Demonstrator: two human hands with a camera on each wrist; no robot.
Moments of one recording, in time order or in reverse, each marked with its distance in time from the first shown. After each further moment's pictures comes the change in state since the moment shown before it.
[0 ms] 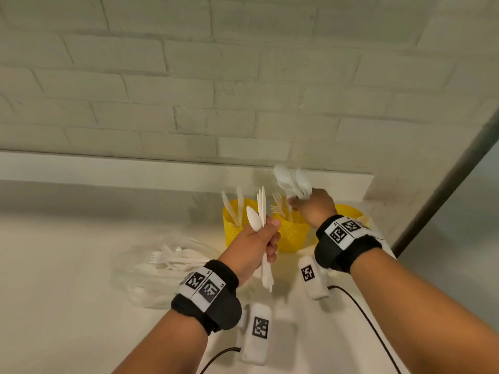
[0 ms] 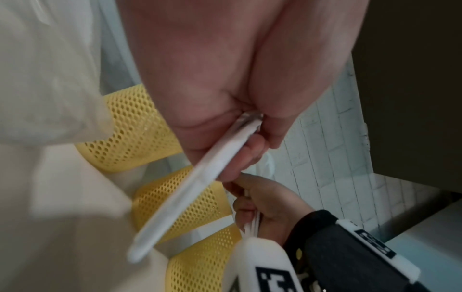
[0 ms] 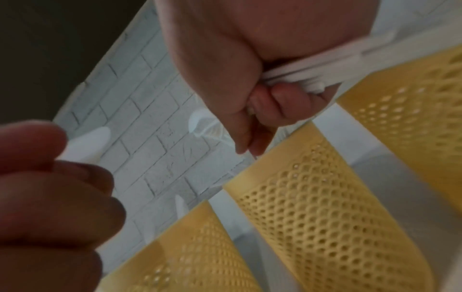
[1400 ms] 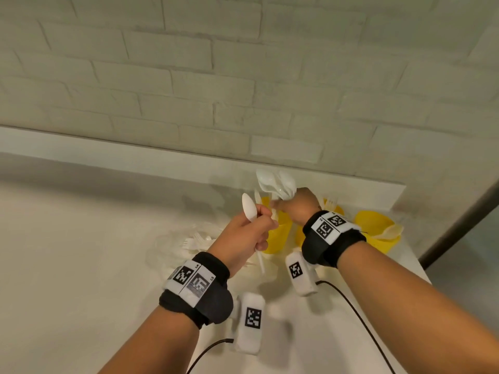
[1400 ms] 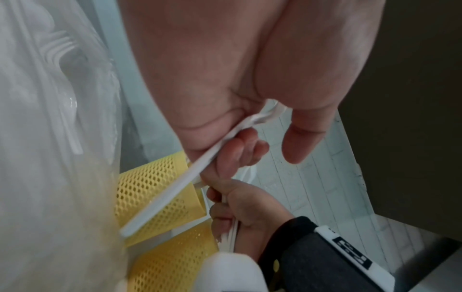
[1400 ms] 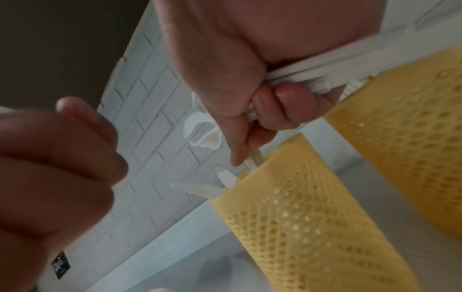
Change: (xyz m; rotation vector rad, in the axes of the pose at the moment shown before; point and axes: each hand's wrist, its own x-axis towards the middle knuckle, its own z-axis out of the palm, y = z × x) left_hand -0.042 0.031 -0.049 -0.011 0.126 0.084; right_hand -0.015 -0.059 0.062 -0.030 -0.206 -0.100
